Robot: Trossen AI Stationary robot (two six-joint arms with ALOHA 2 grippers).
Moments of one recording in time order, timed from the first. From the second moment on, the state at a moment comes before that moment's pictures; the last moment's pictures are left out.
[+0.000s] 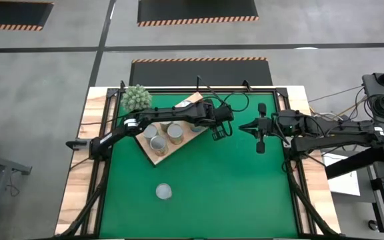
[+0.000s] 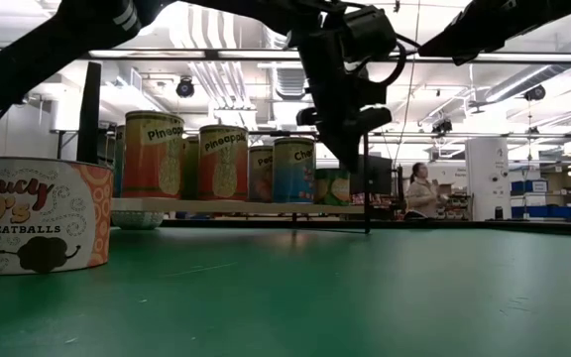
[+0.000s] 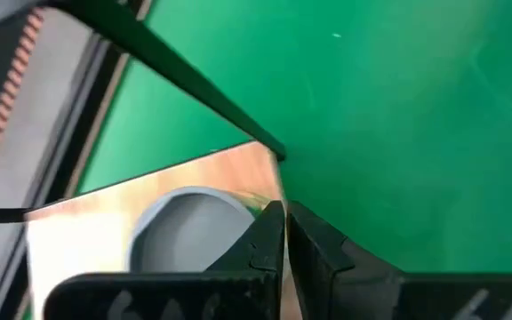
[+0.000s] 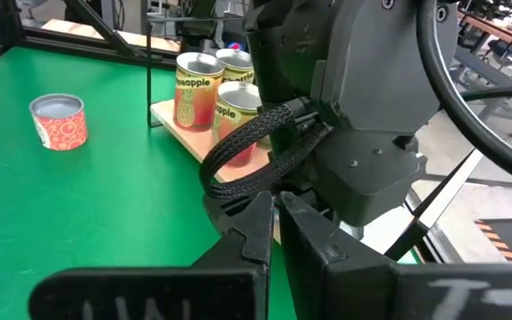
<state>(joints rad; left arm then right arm) 0.15 2.38 2.26 -0.97 -0.38 -0.11 -0.06 0.68 0.62 -0.24 0.07 -0.20</state>
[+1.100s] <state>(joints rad) 0.16 2.38 2.27 -1.01 -0.47 -0.04 -0.06 0.68 0.62 -0.25 0.07 -0.21</state>
